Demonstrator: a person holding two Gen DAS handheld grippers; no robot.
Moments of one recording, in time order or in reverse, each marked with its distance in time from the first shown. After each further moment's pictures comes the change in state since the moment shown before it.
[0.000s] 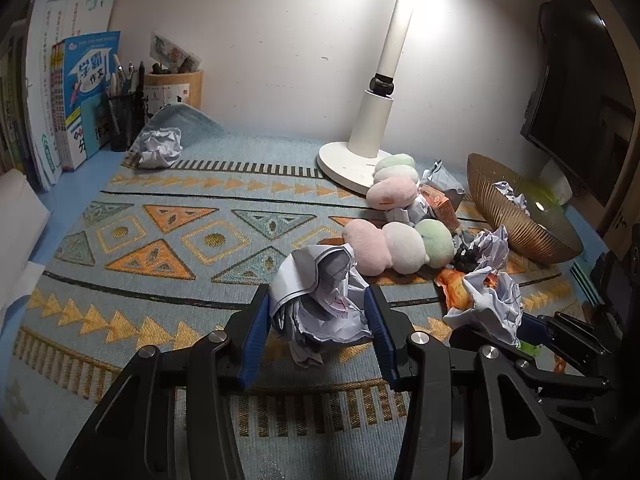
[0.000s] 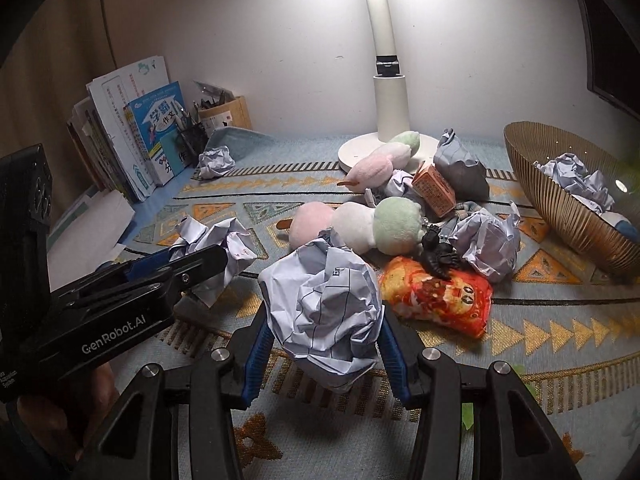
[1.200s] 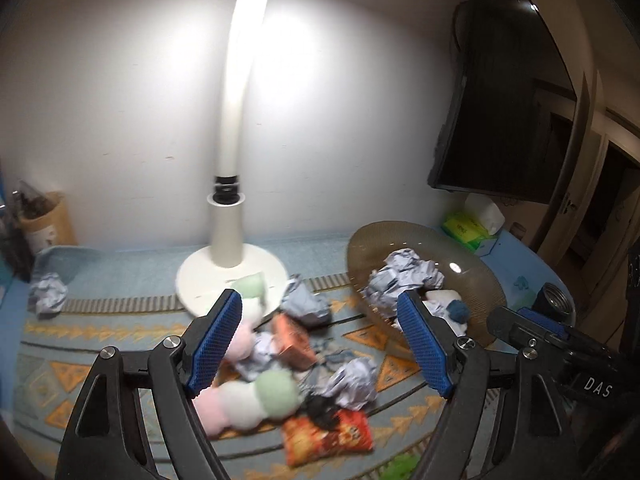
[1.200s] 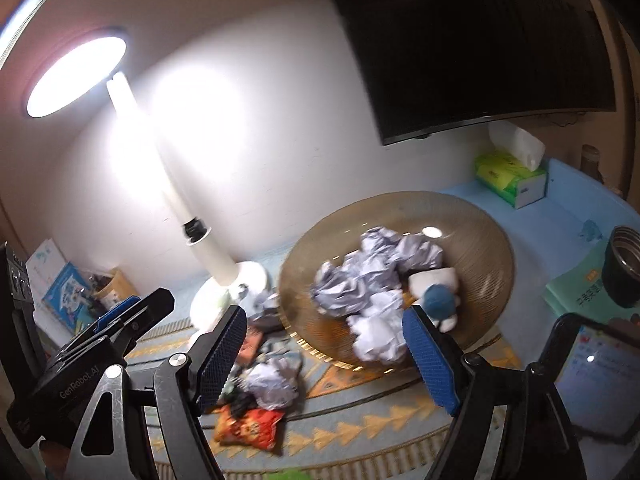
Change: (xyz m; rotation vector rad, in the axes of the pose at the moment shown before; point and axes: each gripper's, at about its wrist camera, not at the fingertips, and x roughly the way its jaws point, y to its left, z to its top) left arm 0.001 -0.117 0.117 0.151 -0.085 -0.183; right arm -0.107 -0.143 0.077 0.379 -0.213 -0.251
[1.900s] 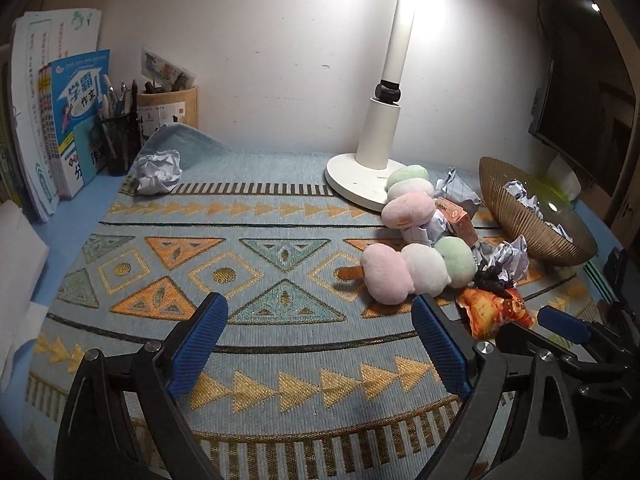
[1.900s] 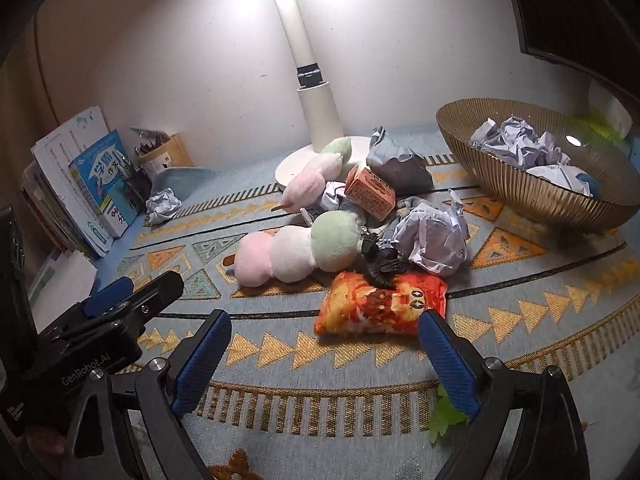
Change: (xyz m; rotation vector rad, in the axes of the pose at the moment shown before) left arm -0.015 0.106 -0.114 -0.088 0.069 0.212; right arm 0.070 0.097 -0.132 -0.176 0.163 0.112
